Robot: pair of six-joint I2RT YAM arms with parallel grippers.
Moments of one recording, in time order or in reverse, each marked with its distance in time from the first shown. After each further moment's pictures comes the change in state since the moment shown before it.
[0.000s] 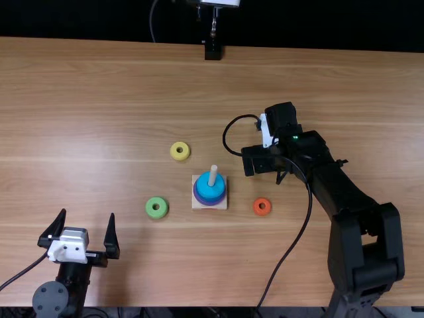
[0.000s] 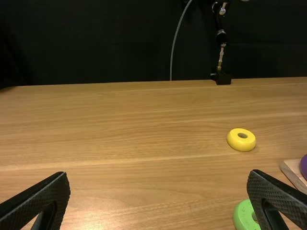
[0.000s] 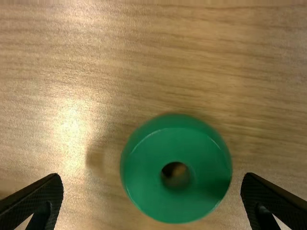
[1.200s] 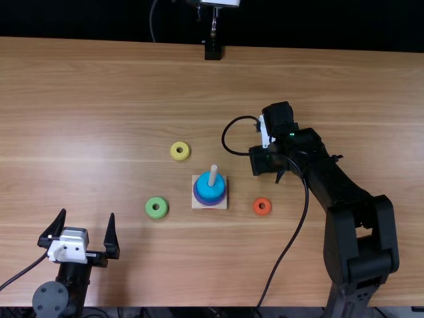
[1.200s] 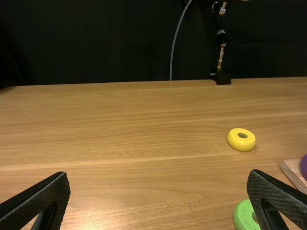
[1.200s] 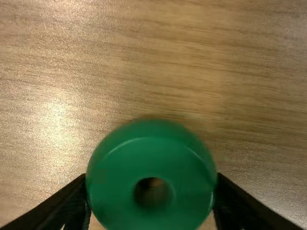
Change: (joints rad) left arm 0.000 0.000 0.000 0.000 0.000 0.000; right arm 0.000 0.051 0.034 -0.028 0.041 0.001
